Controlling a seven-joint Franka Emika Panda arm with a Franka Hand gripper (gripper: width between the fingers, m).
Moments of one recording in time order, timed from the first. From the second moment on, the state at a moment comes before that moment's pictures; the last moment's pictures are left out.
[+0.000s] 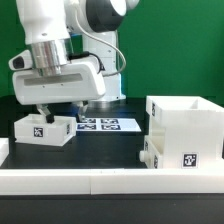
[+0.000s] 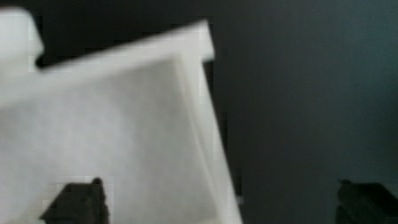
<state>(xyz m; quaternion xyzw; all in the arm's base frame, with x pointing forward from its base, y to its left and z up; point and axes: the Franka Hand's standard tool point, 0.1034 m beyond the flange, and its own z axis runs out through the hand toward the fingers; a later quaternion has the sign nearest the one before) 0.418 -0.099 0.034 -0.96 0.25 0.02 0.09</state>
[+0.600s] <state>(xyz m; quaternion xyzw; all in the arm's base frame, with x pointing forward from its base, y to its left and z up) 0.398 -0.089 0.008 -0.98 0.20 0.01 0.07</state>
